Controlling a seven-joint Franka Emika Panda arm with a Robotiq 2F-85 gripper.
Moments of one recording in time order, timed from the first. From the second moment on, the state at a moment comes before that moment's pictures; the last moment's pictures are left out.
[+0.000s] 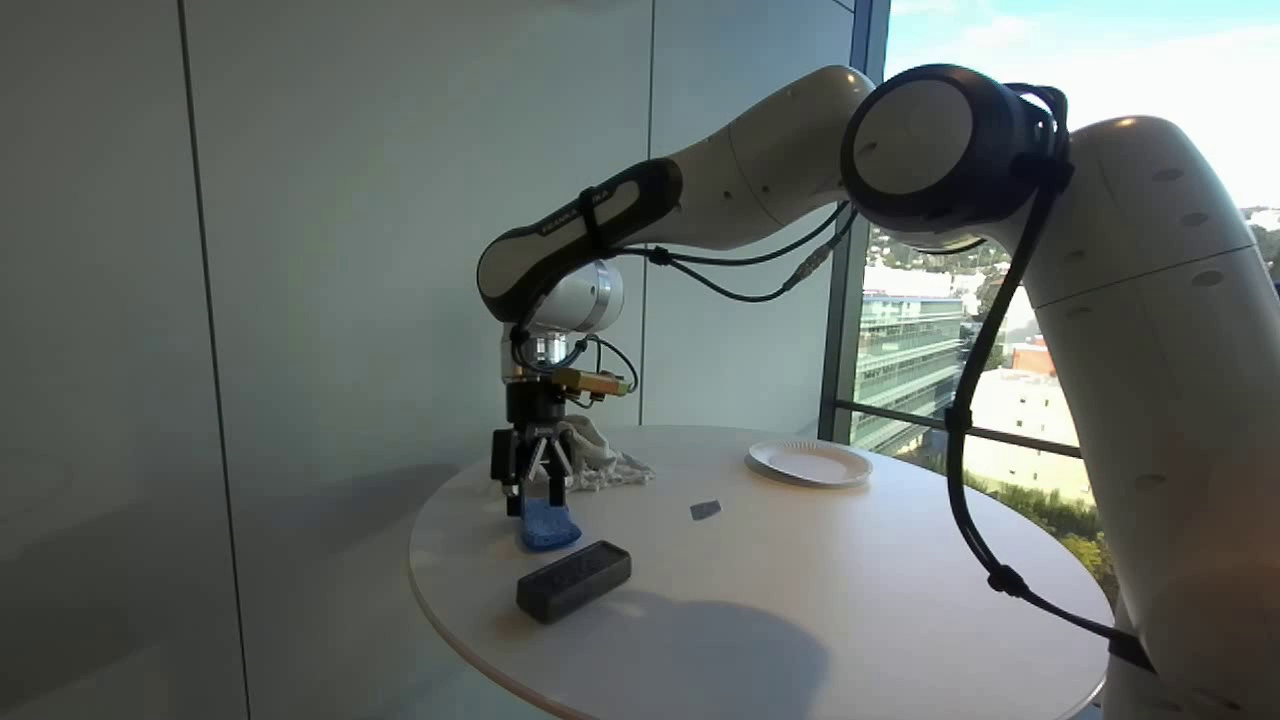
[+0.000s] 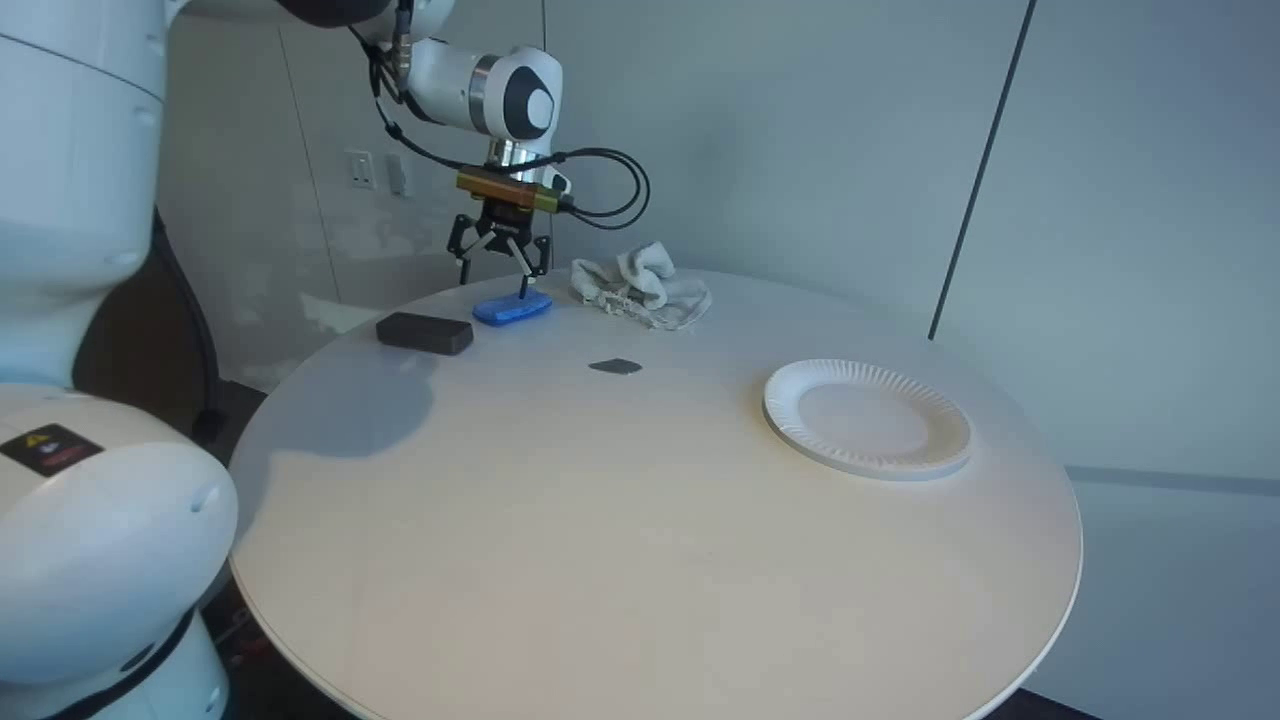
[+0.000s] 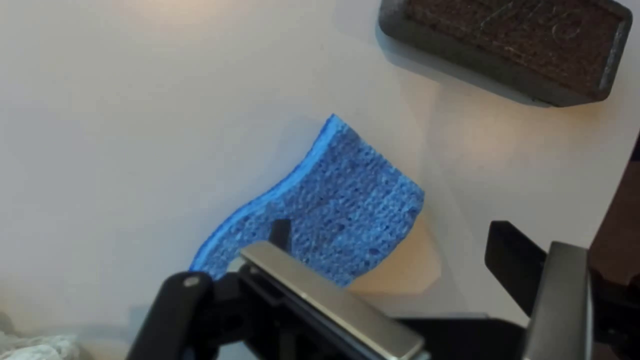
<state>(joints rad) 0.08 0.39 0.12 -1.64 0.11 1.81 -0.28</state>
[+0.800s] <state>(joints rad) 0.17 0.44 0.10 -1.63 -0.22 1.85 -0.04</state>
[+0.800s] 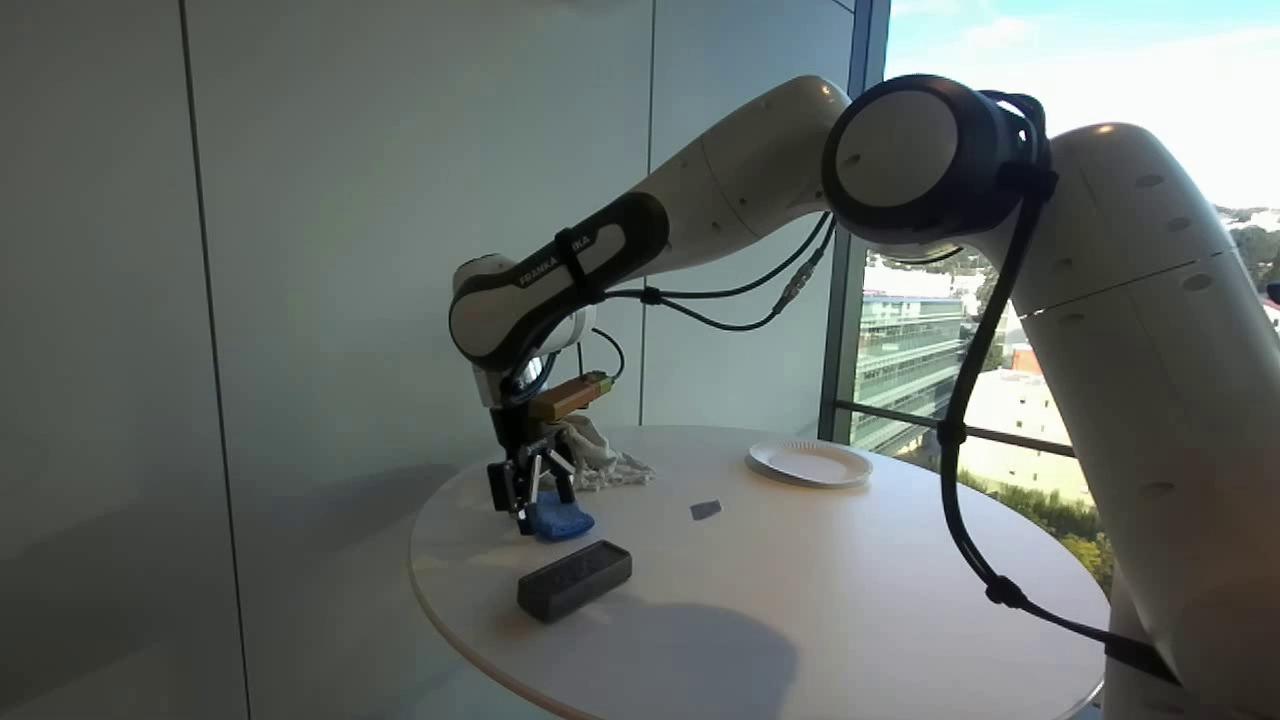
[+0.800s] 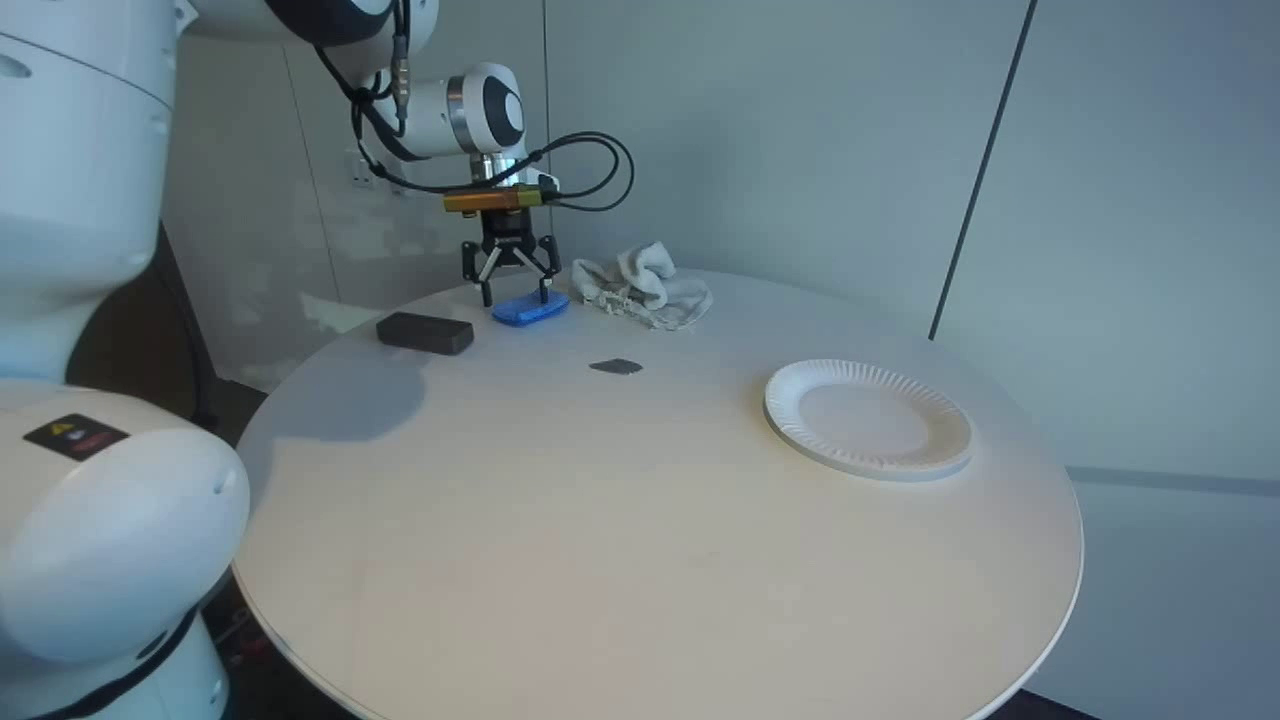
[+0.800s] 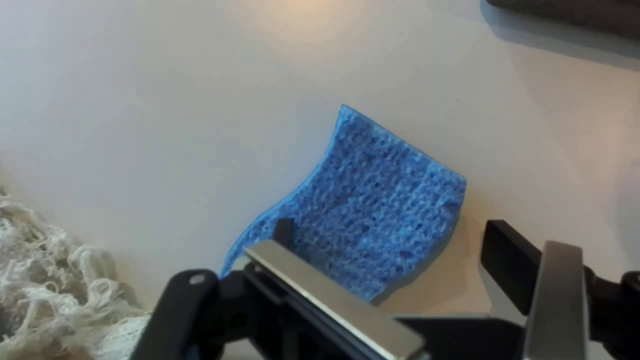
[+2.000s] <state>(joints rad) 0.13 0.44 0.09 -1.59 -0.17 1.85 -0.03</state>
